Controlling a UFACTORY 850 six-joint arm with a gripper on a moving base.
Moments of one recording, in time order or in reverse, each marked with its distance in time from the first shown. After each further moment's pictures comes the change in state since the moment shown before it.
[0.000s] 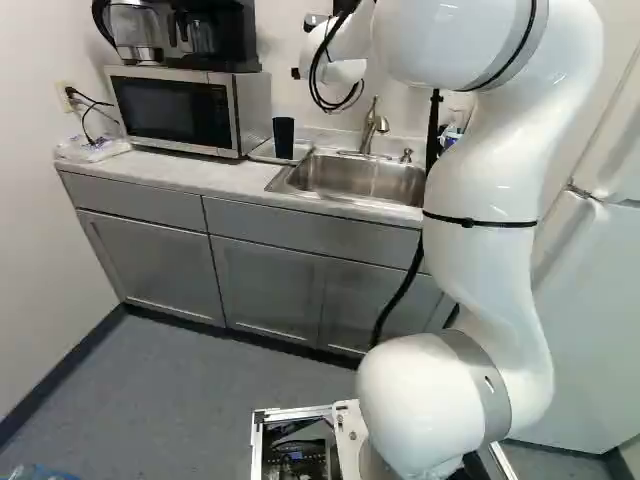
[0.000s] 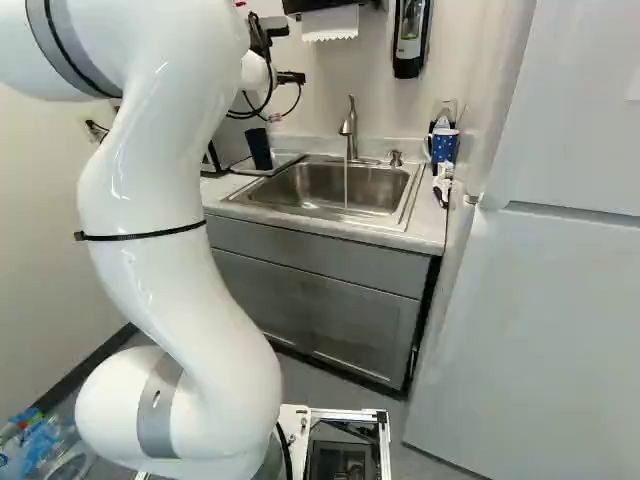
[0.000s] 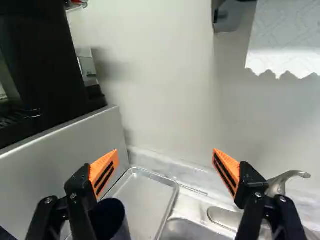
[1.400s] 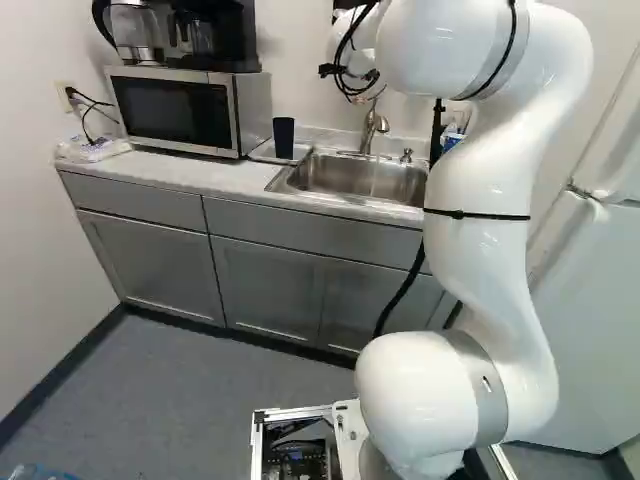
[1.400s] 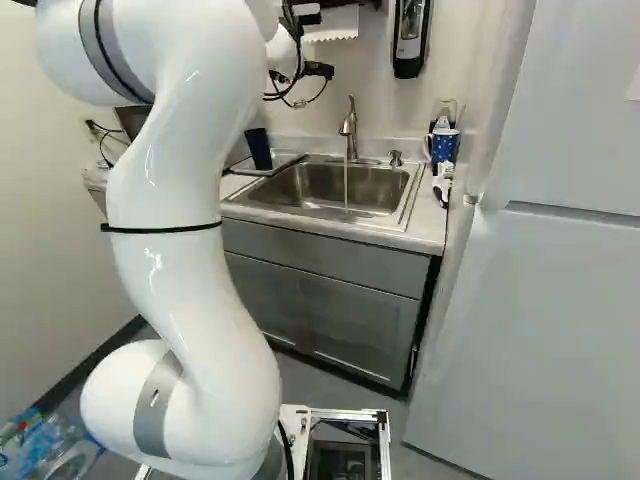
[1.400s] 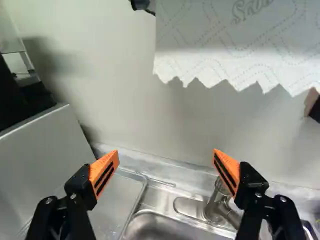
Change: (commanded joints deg) arm -7.0 -5.0 -11.3 0.3 -12.6 0.0
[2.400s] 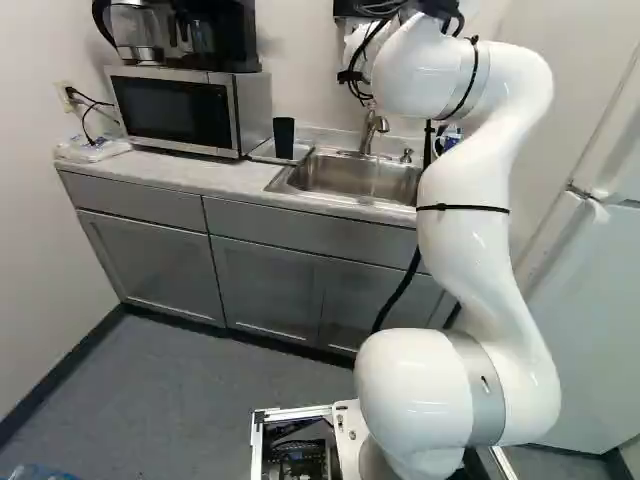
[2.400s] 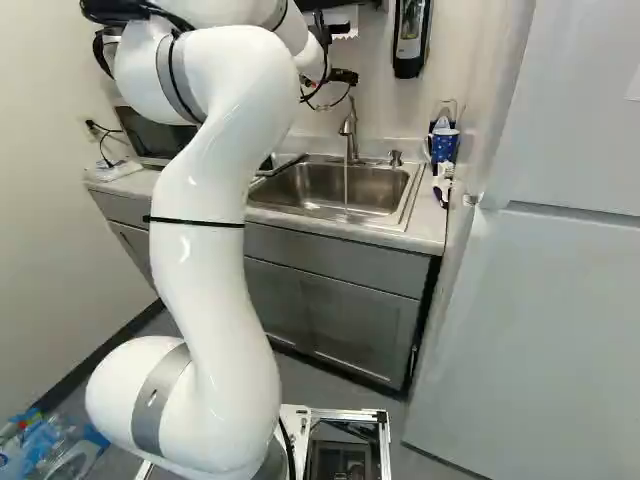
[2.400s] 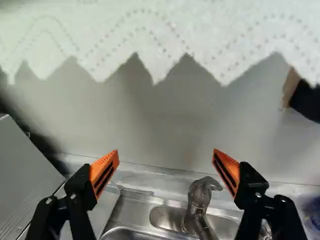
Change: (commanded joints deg) arm -4.9 -9.5 -11.9 2.5 -4.4 0.0
